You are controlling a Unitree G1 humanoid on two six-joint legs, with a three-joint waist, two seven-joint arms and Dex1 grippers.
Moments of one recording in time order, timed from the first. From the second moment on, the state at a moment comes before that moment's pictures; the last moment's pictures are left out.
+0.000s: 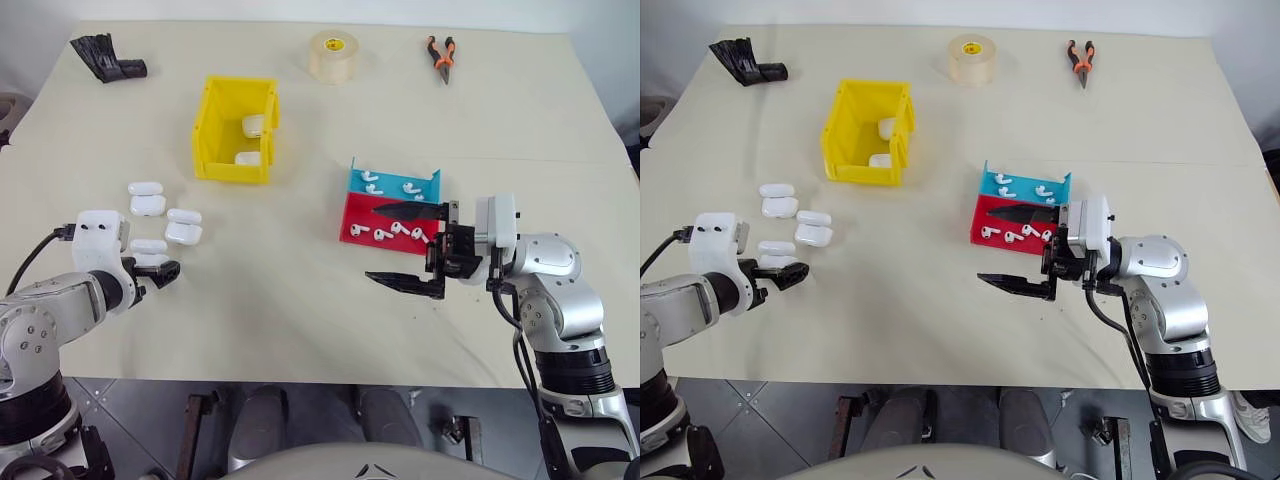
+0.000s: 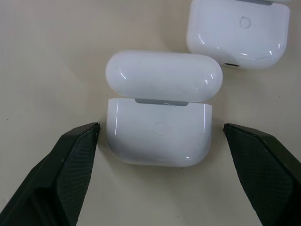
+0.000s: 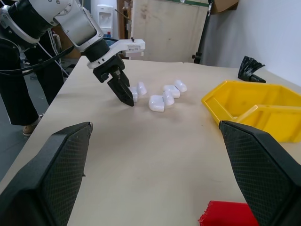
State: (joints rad) left arm -0.25 0.65 0.51 -0.48 -0.74 1.61 0.14; right arm -0.33 -0.55 -0.01 -0.19 0.56 0.13 1.23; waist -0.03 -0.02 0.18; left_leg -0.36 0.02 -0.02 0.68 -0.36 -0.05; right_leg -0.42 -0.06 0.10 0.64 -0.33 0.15
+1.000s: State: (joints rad) left arm 0.26 0.63 0.59 -0.65 -0.61 0.55 -0.79; right arm -0.37 -0.57 0.00 -0.13 0.54 0.09 1.22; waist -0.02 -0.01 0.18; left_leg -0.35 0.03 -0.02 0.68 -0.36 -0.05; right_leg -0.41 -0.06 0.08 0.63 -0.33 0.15
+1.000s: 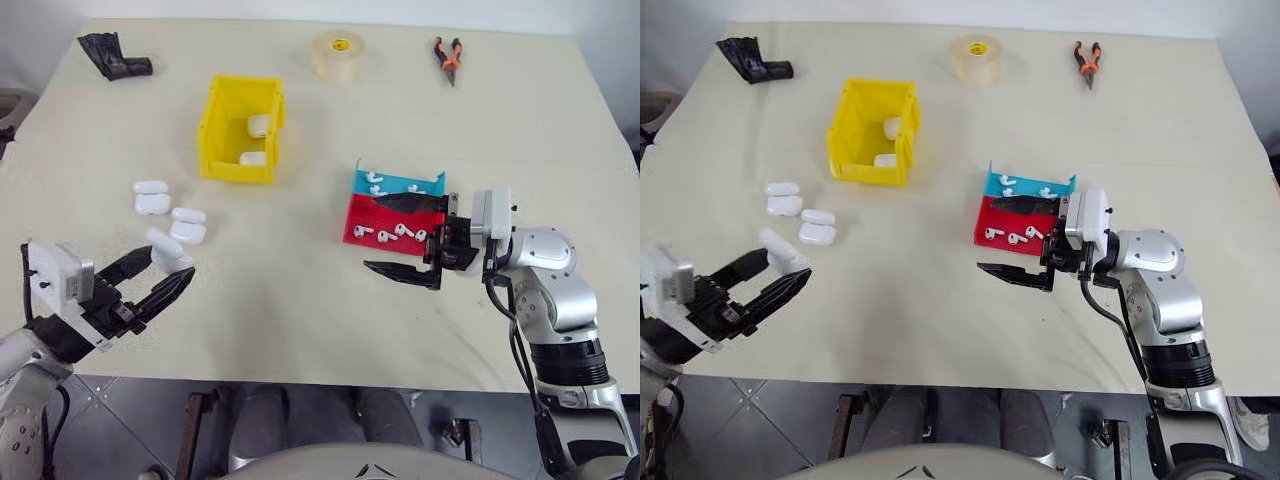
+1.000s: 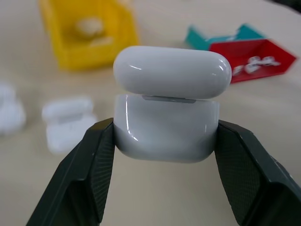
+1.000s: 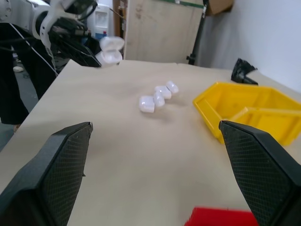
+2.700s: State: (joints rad) left arm -0.23 0.18 -0.14 -0.03 -0.56 -0.09 -1.24; right arm -0.86 -0.98 0.52 -0.12 0.17 1.01 1.05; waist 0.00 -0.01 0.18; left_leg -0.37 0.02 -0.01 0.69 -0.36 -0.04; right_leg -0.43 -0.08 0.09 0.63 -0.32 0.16
